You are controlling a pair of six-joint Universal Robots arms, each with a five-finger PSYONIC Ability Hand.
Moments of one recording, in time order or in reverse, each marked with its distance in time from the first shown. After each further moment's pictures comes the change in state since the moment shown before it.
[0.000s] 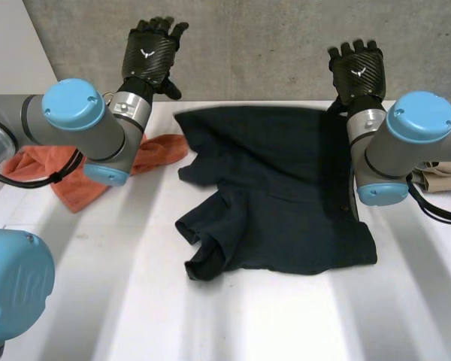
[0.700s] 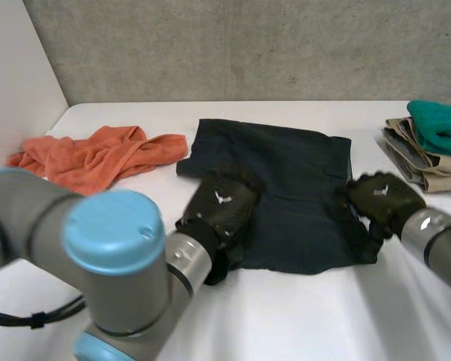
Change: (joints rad) left arm -0.409 0.548 -0.964 -0.186 -0.208 -0.007; right arm -0.152 -0.611 0.853 0.543 -0.245 -0.184; left_hand 0.114 0.078 0.070 0.085 0.077; right_hand -0.013 0.004 -0.018 -0.023 -0.005
